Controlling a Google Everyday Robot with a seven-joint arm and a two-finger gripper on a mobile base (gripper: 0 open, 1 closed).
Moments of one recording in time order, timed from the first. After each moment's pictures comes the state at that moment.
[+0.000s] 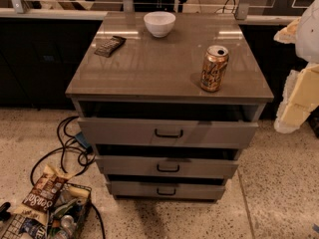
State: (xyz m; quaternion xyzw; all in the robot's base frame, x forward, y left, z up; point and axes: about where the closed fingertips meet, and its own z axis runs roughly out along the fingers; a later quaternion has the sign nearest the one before) arm 0.438 -0.215 0.984 -0.60 0.78 -0.04 0.17
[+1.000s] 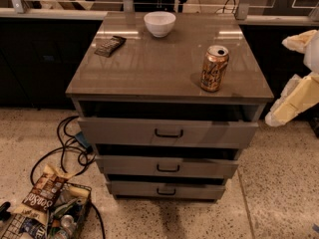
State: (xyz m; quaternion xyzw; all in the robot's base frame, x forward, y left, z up) arm 0.473 -0.233 0.956 -0.54 0.79 0.02 0.29
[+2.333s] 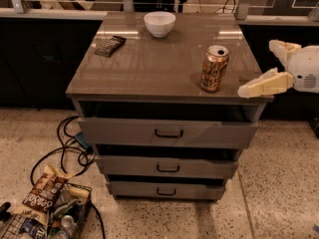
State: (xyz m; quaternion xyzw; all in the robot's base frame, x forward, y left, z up) arm 0.576 -0.239 0.924 -0.40 0.71 0.19 0.54
